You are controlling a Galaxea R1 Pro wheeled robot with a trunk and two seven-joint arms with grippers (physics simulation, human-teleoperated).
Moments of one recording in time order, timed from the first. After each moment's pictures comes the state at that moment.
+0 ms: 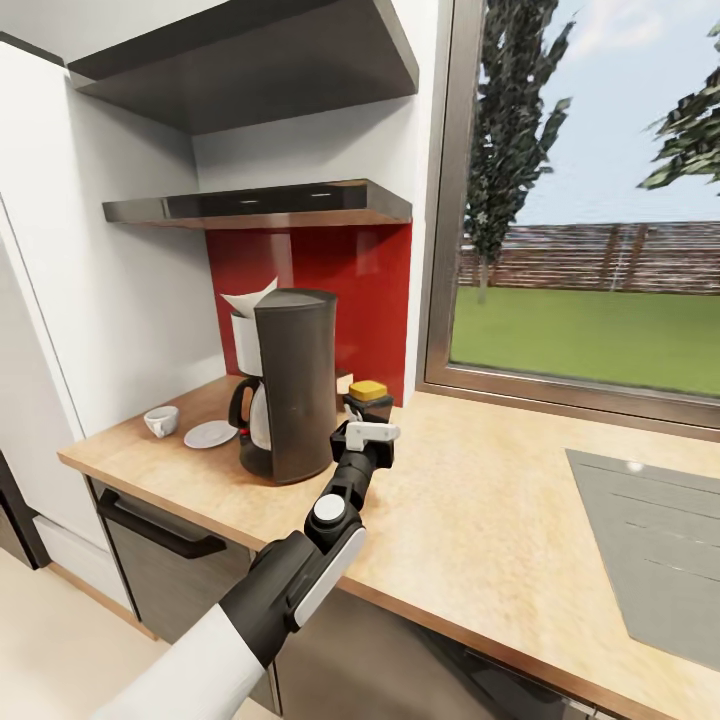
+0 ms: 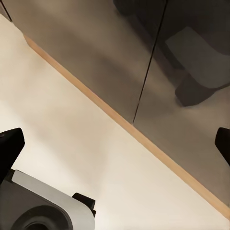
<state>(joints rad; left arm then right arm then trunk) -0.68 -0.17 -0.67 -1.13 0.33 0.09 0.43 0.06 -0.27 0.20 0.05 -0.19 -1.04 0.42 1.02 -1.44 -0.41</state>
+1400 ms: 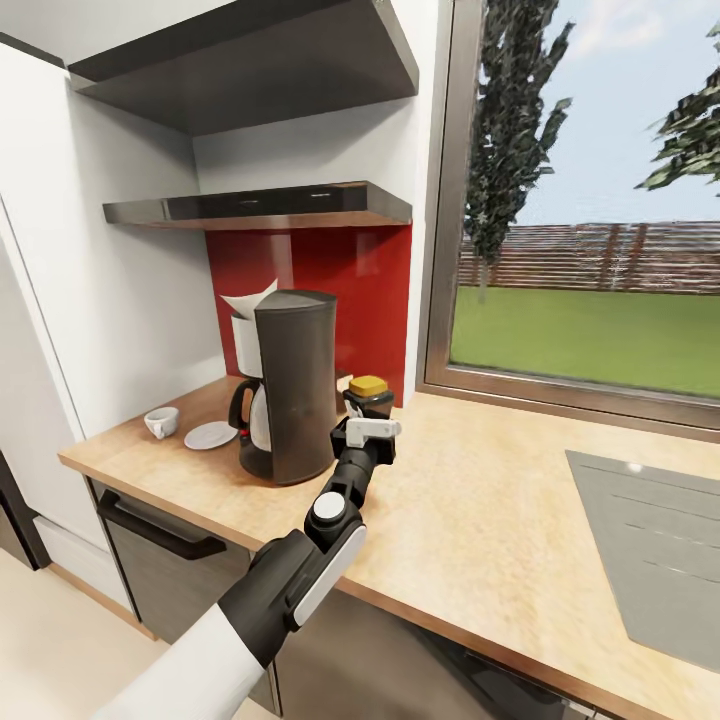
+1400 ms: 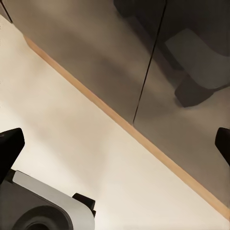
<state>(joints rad) -0.68 -0.17 -0.67 -1.16 0.33 0.09 0.44 0.06 -0.27 0.20 0.05 -0.19 -1.04 0.42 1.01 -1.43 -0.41</state>
